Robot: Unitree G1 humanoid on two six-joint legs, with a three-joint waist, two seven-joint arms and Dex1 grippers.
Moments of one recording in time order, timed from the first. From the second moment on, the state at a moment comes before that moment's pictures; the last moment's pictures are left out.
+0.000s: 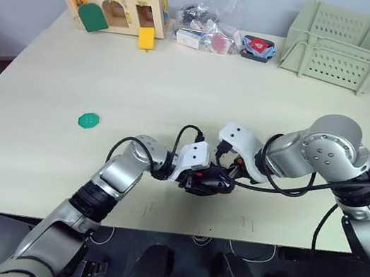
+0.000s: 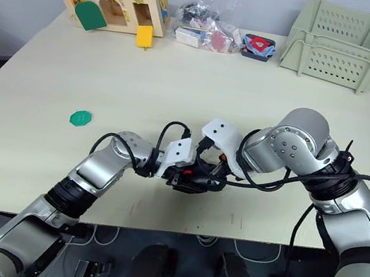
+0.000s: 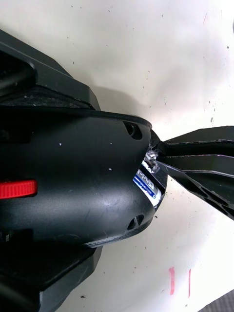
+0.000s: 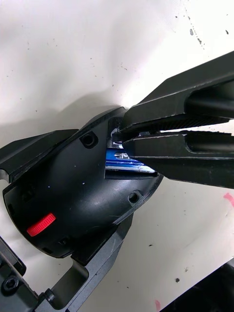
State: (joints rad) left arm -0.51 0.51 -0.39 0.01 -0.07 0.39 -1.15; right arm -1.06 -0.57 0.56 -0.16 1.18 1.61 -0.05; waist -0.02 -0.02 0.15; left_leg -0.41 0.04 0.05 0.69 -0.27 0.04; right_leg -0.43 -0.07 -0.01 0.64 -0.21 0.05
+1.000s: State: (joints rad) left arm -0.51 0.51 -0.40 0.02 -0.08 0.39 -1.15; right arm -0.90 -0.55 0.41 -0.23 1.20 1.61 -0.14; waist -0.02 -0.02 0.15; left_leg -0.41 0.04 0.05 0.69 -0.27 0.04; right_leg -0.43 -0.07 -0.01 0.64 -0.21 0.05
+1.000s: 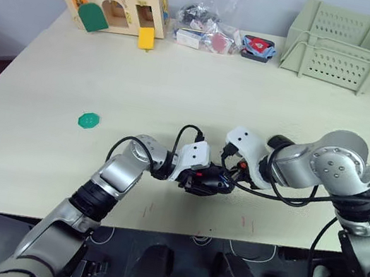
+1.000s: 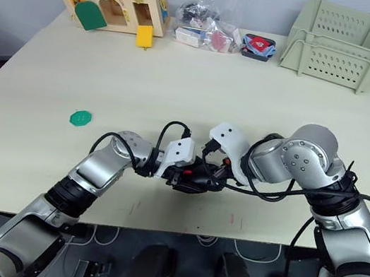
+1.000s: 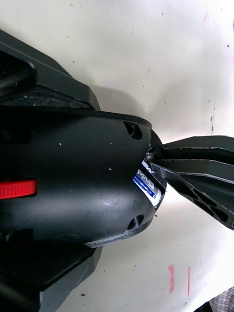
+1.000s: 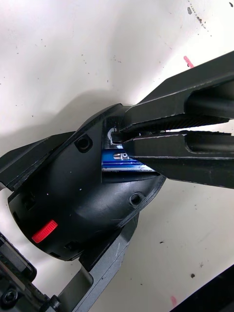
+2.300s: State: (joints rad) left arm -0.51 0.52 -0.40 0.01 -0.08 0.40 -1.15; right arm -0.47 -0.74 0.19 -0.51 0.81 1.06 0.39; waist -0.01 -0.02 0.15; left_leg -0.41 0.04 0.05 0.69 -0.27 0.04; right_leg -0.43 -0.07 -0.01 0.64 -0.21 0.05
